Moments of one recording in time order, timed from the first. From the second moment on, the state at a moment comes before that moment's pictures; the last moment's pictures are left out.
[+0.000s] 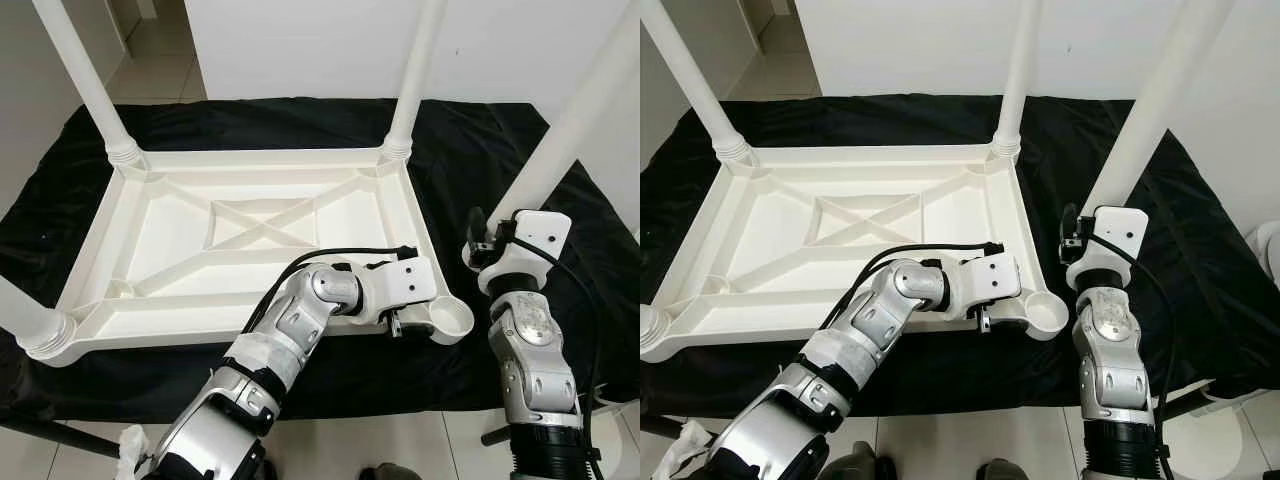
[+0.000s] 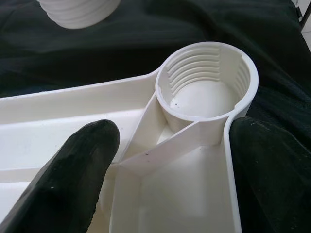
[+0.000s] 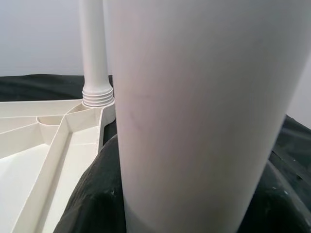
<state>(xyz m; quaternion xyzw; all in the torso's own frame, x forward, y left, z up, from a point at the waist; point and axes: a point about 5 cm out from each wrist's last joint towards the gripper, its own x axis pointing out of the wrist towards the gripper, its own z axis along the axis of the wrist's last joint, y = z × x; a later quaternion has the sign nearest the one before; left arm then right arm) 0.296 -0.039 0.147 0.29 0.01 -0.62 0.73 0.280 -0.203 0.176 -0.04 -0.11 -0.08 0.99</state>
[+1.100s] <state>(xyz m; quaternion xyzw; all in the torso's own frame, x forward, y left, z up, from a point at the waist) 0.305 -0.027 0.147 0.31 0.03 -0.59 0.75 0.276 -0.194 0.167 -0.05 -0.09 -0.05 0.99</state>
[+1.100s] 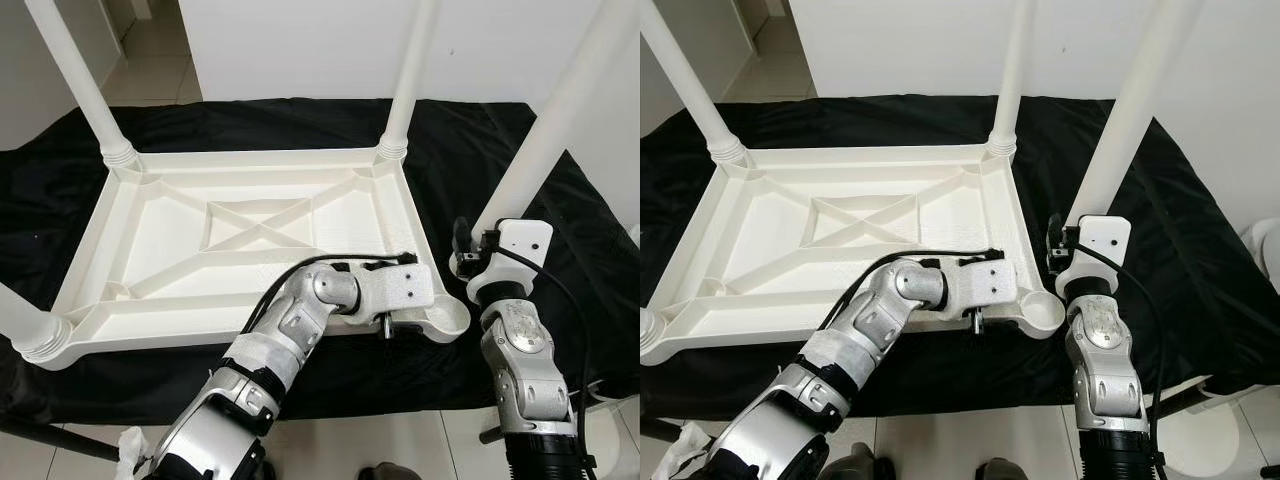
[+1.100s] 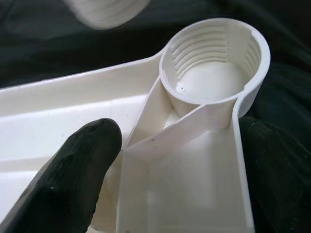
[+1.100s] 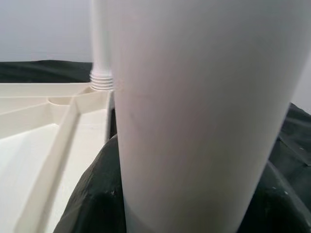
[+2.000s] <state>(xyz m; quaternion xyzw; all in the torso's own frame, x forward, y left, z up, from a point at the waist) 0.285 0.000 0.193 0.09 -0.08 -0.55 0.83 0.272 -0.176 0.160 -0.04 -0.09 0.01 0.99</state>
